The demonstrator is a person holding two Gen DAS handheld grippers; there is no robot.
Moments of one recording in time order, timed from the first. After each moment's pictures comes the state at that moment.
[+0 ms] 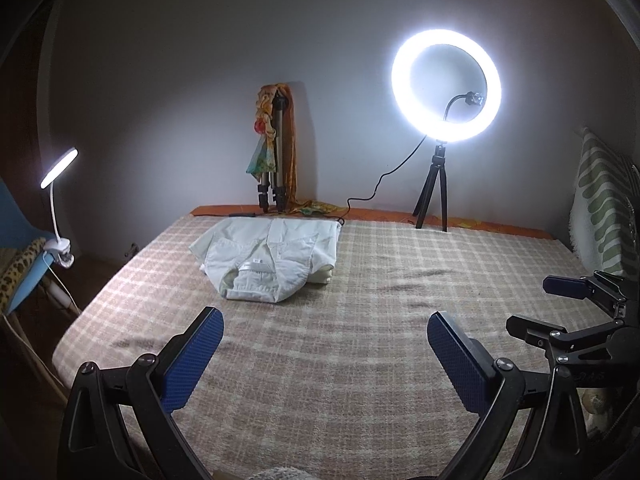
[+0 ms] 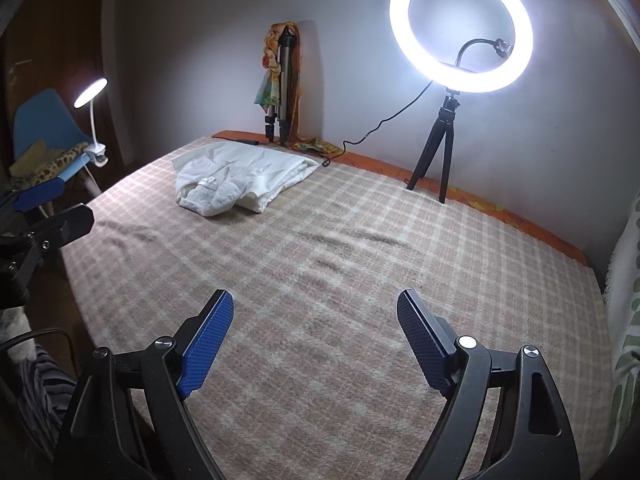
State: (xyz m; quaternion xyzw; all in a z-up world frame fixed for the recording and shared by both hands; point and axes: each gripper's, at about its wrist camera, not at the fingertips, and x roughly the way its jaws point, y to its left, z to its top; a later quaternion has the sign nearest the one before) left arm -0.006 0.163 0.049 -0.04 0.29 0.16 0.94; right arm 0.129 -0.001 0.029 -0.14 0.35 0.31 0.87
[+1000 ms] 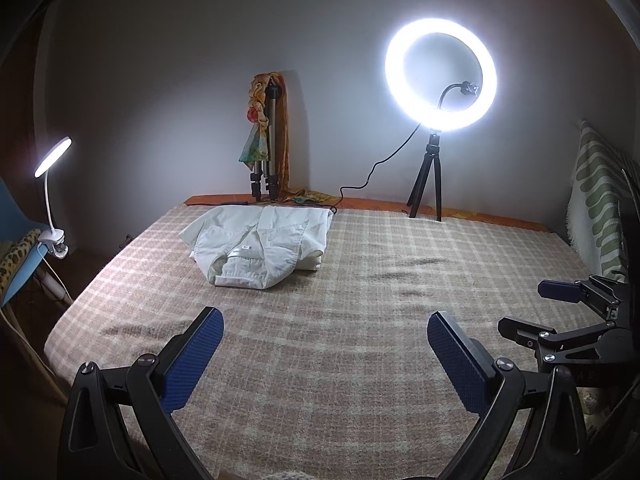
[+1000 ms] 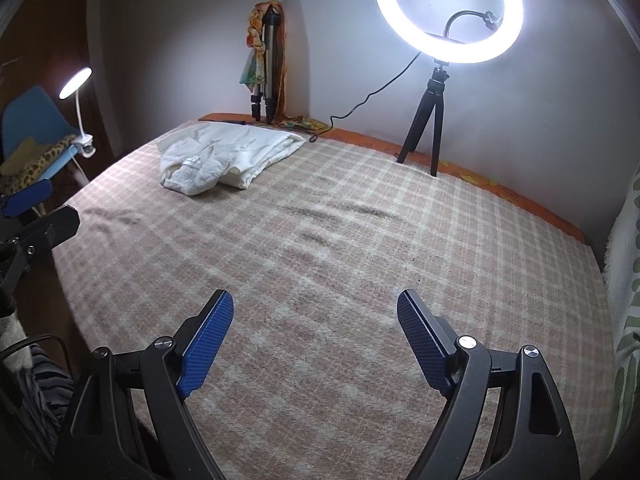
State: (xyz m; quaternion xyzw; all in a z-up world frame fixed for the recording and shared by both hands) left arm -0.003 0.155 0.037 -0.05 0.30 0.15 0.94; right arm 0.136 -0.011 0.011 -0.14 0.38 0.29 0.87
